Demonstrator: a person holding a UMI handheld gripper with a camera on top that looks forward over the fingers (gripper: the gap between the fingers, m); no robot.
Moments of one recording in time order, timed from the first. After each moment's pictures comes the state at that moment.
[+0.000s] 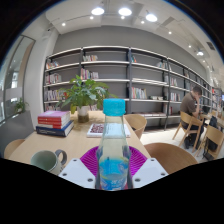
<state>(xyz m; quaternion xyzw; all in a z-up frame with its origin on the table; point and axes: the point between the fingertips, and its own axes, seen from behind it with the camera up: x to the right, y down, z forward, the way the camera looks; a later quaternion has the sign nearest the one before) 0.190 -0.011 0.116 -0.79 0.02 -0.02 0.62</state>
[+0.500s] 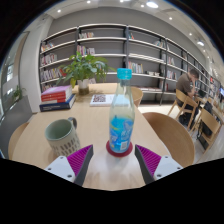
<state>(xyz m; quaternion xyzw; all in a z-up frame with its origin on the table) 0.161 -0.114 0.058 -0.87 0.05 -0.03 0.50</state>
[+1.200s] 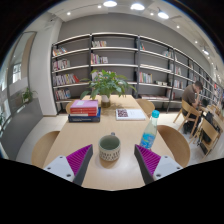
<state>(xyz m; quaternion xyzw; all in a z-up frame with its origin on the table) 0.019 -0.191 0.199 -0.86 0.01 -0.01 0.52</state>
